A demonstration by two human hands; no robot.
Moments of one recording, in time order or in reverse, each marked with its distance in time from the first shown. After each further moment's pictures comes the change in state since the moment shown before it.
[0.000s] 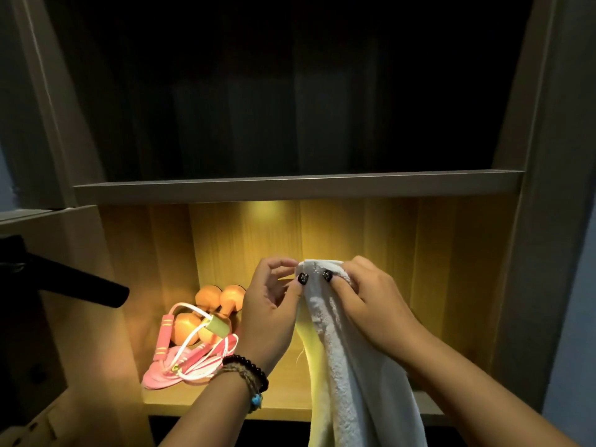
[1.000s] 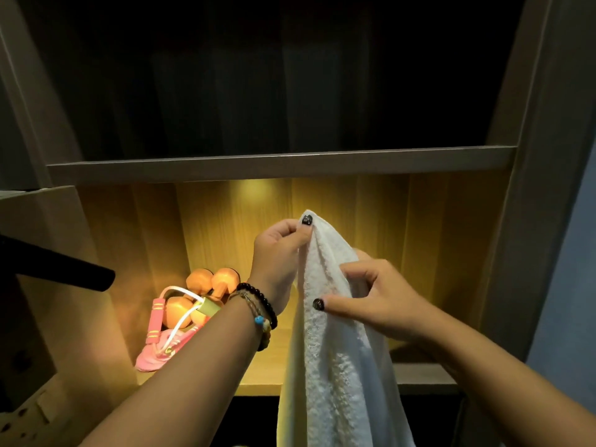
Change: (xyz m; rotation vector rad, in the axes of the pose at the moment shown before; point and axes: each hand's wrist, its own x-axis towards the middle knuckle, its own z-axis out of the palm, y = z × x) left_hand 0.038 0.020 0.025 -0.270 -0.090 -0.372; right_hand -0.016 0.011 -0.018 0.389 -0.341 0.136
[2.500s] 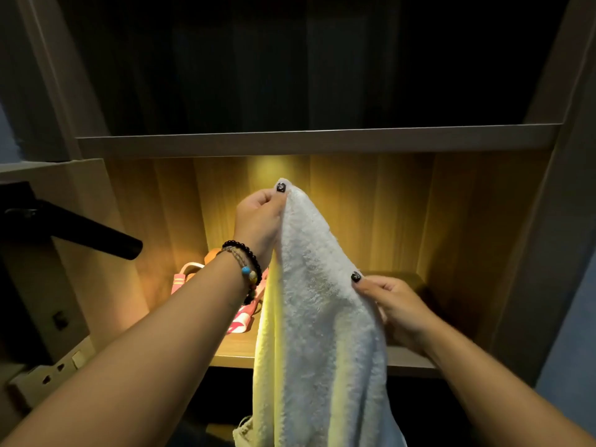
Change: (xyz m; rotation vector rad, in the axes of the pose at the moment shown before) left_hand 0.024 0.010 -0.045 0.125 0.209 0.037; right_hand 0.000 0.070 0.038 0.593 0.124 0.311
